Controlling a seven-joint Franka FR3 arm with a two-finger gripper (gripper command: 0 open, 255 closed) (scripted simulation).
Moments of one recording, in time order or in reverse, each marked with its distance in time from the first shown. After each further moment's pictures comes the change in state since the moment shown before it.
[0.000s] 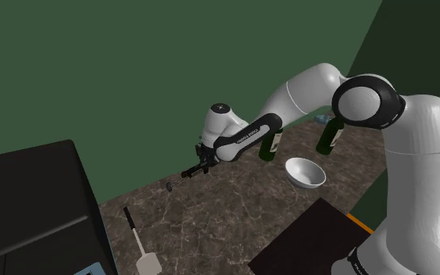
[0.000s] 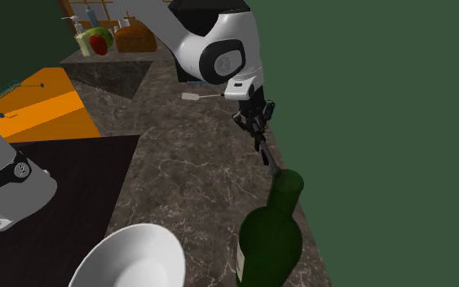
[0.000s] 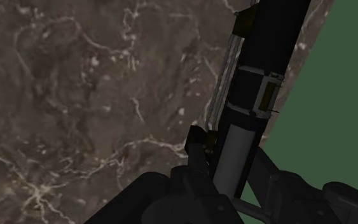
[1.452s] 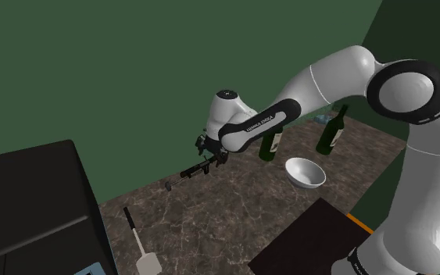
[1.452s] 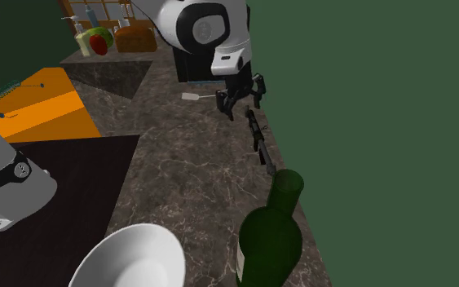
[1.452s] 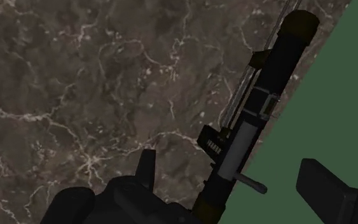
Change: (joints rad) arm -0.066 -0.192 0.102 -0.126 0.093 -0.097 -0.160
